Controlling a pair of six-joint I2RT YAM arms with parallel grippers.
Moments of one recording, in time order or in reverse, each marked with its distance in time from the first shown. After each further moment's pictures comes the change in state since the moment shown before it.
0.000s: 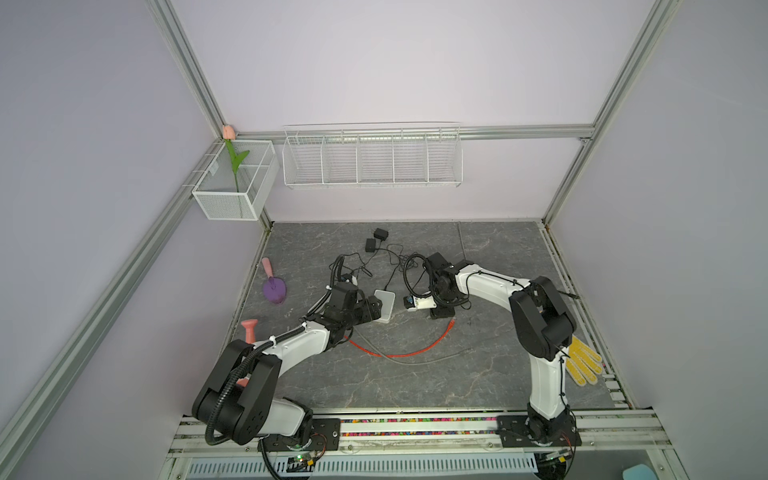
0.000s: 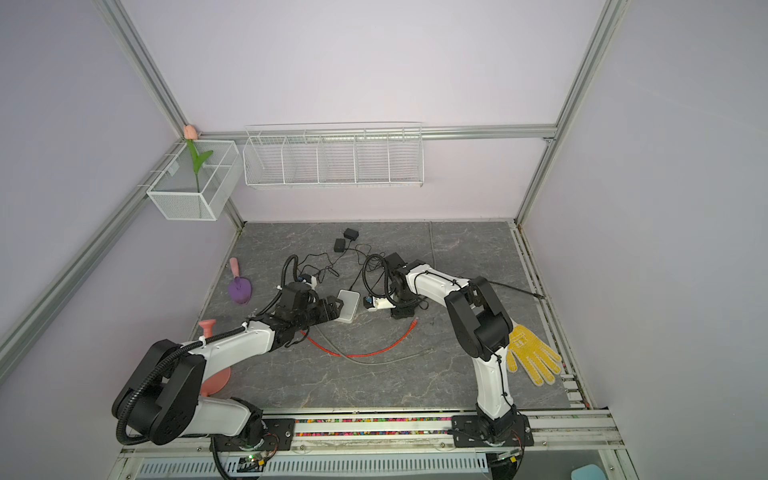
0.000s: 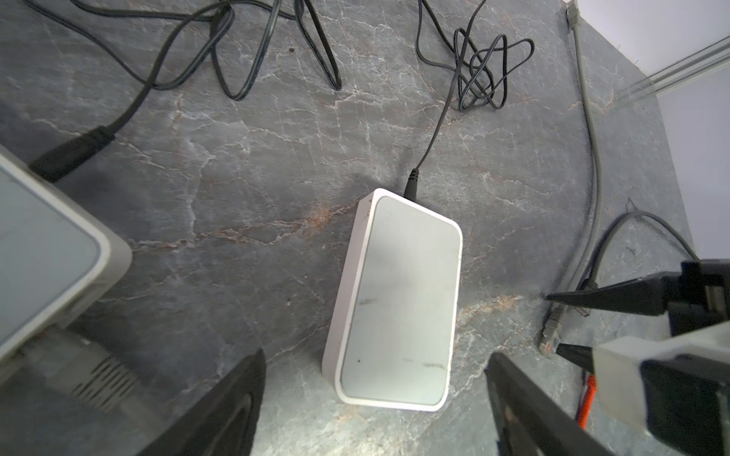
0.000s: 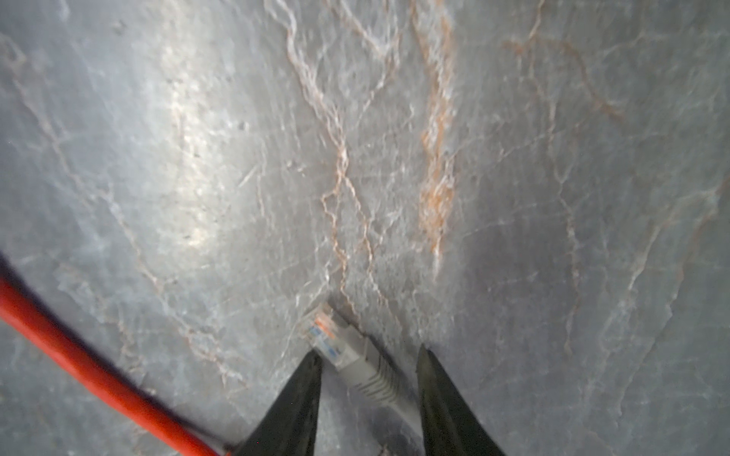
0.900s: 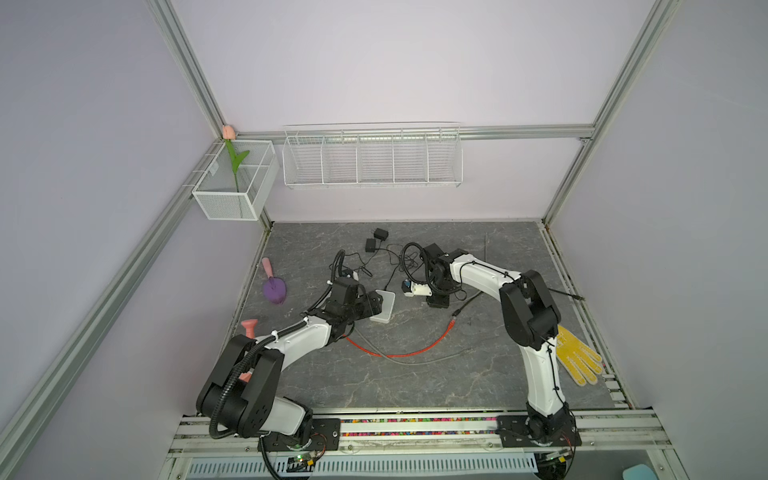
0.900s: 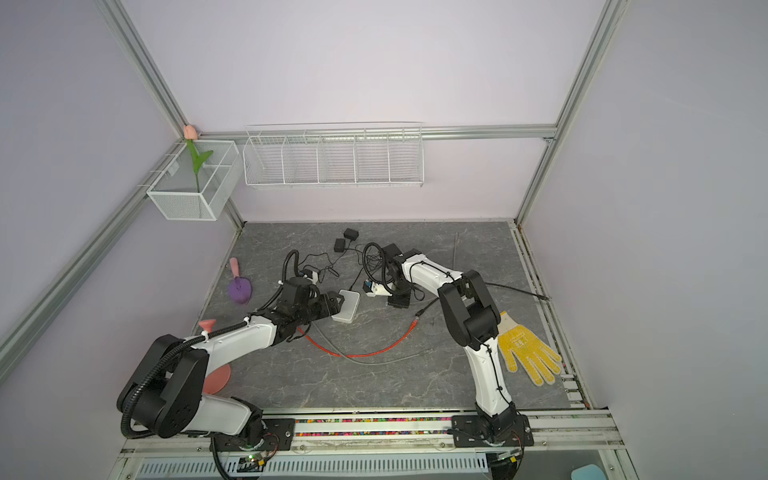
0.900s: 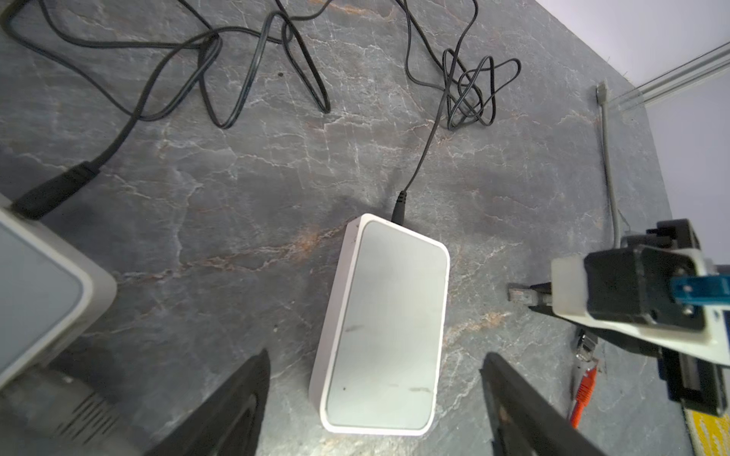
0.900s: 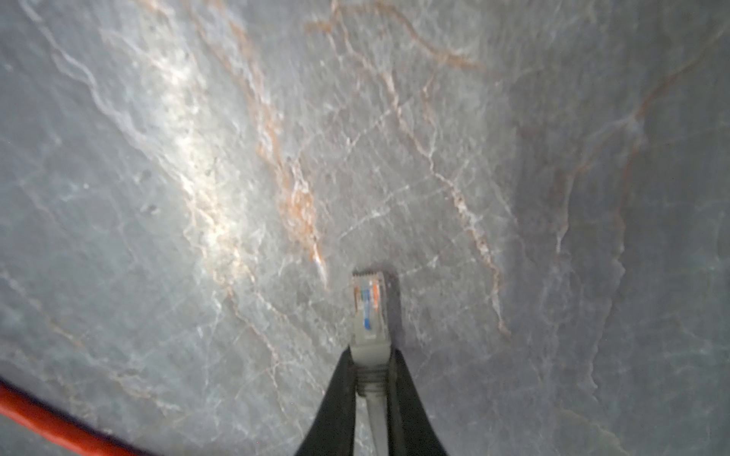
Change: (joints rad) left arm 0.006 0.047 0.064 -0.007 0.015 0.001; right arm -0.032 0.122 0.198 -0.109 0.011 0.220
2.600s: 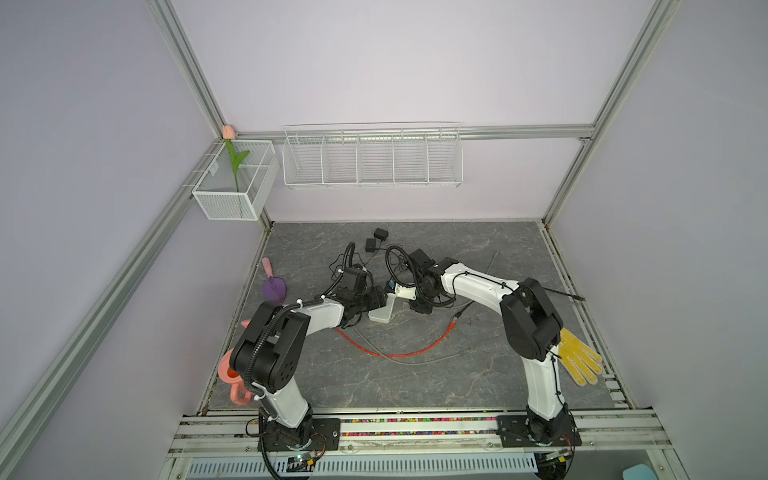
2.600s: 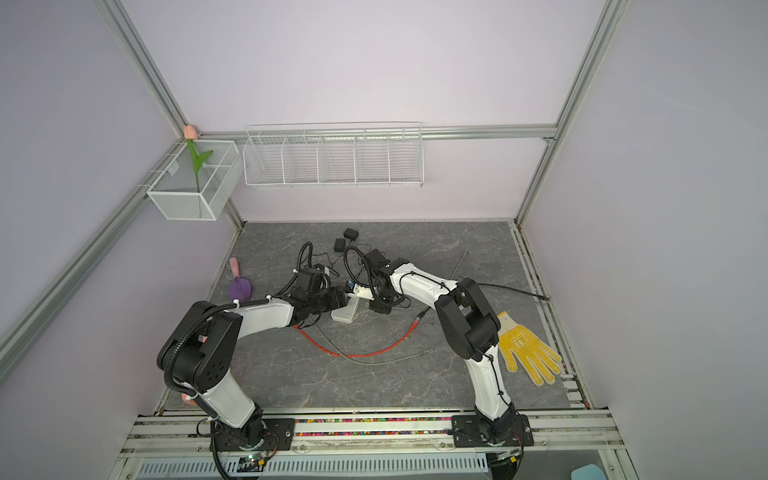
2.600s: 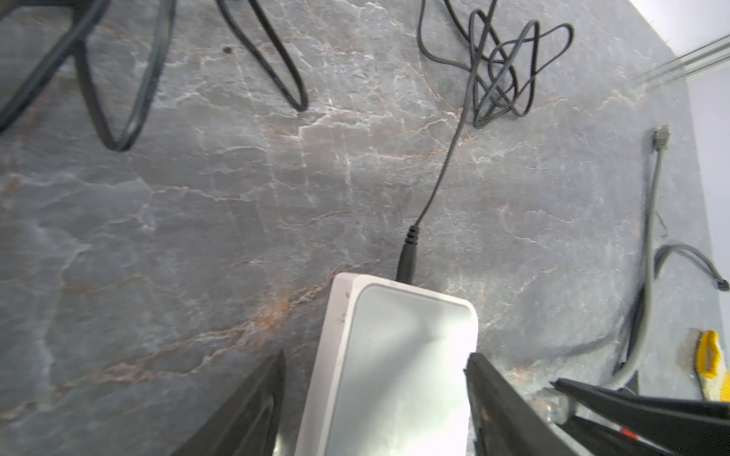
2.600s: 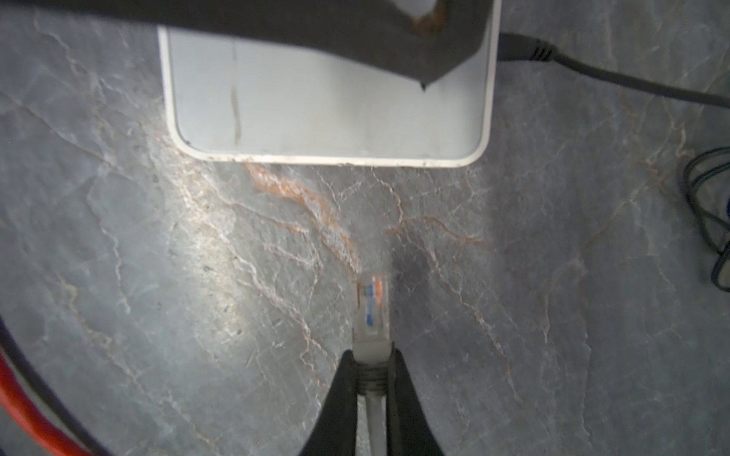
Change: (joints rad) left arm 0.017 0.254 0.149 0.037 0.088 0.019; right arm 0.138 -0.076 -0.055 0.144 -0.022 0.180
